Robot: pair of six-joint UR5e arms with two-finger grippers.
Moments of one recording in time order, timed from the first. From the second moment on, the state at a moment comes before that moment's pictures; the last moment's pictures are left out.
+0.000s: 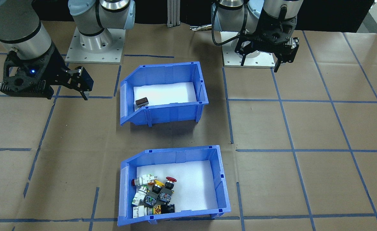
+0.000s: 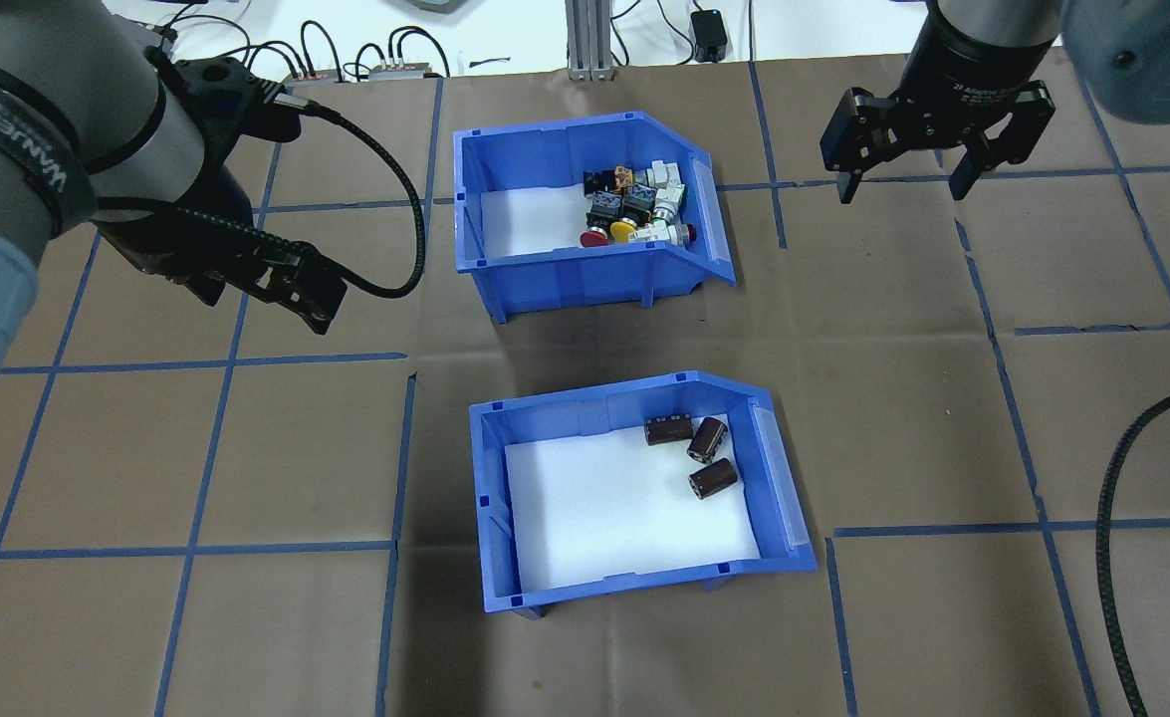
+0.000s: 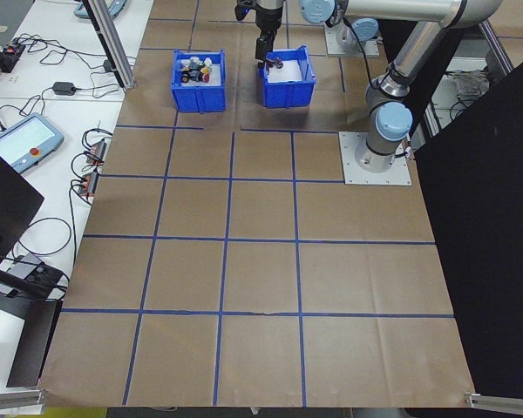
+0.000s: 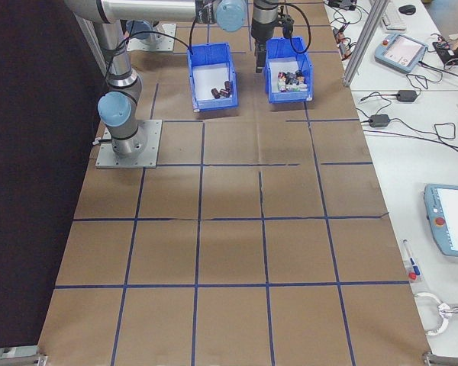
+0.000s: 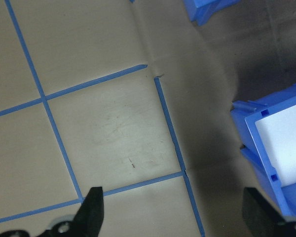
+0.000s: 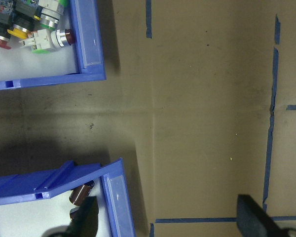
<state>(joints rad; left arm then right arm) -1.60 -1.42 -1.71 -1.54 1.63 0.26 1.54 -1.48 1.50 -1.58 -1.57 -0.02</state>
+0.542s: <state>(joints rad) -1.60 -1.41 -1.71 -1.54 1.63 0.26 1.54 -1.48 1.50 -1.57 -1.57 -0.02</state>
